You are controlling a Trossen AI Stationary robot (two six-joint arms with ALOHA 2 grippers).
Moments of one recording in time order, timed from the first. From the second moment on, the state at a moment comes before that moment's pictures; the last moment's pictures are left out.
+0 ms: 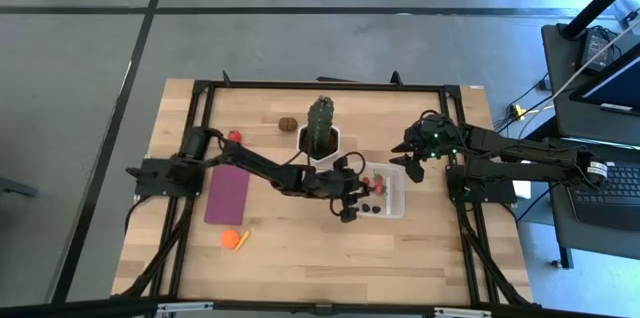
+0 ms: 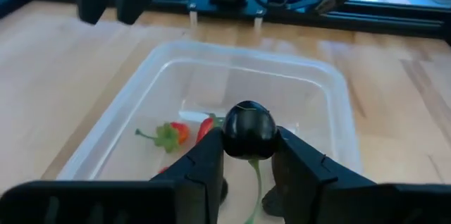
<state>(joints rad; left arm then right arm) -0.15 2.07 1.30 0.32 -0.27 -0.17 -0.36 0.77 0.40 -0.34 -0.24 0.12</state>
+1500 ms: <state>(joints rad) -0.33 1.77 1.30 -0.34 -0.29 -0.15 -0.36 0.77 0.39 -0.34 -0.24 0.12</state>
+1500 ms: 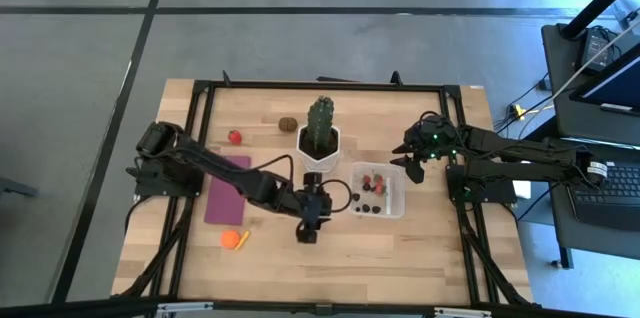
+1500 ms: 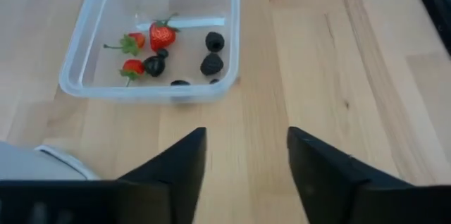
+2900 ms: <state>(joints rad) -0.59 1.77 1.25 -1.11 0.02 -1.46 -0.36 0.77 0.39 -0.23 -0.24 0.12</state>
